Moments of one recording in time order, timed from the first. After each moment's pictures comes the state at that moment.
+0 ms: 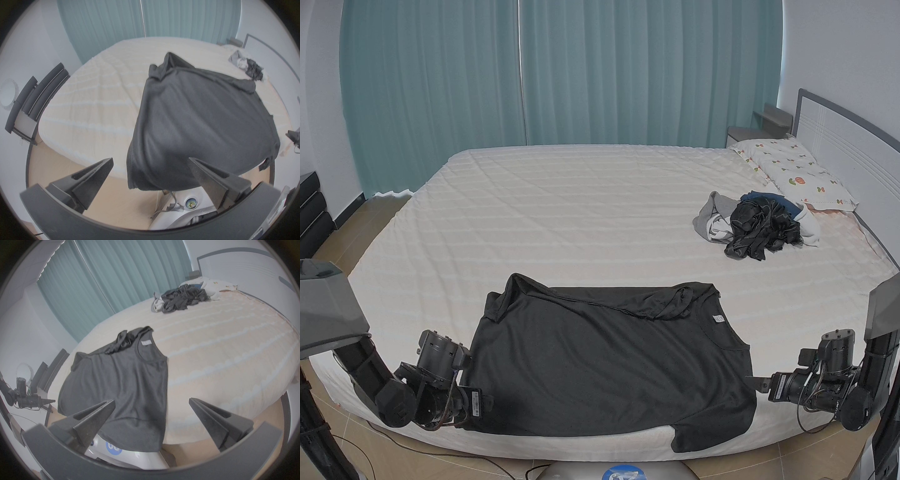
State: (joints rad) left arm -0.34 1.96 -0.36 -0.57 0.30 -0.33; right arm 0.14 2.12 -0.02 -1.43 0.11 0.33
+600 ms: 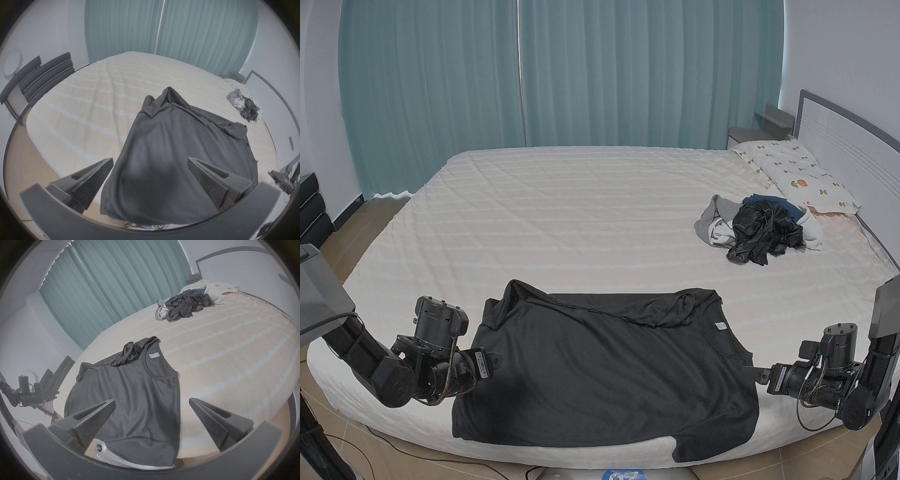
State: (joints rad) left arm -0.33 1.89 -0.49 -0.57 0.25 -0.50; right arm 0.17 2.07 -0.04 -1.43 0.11 0.40
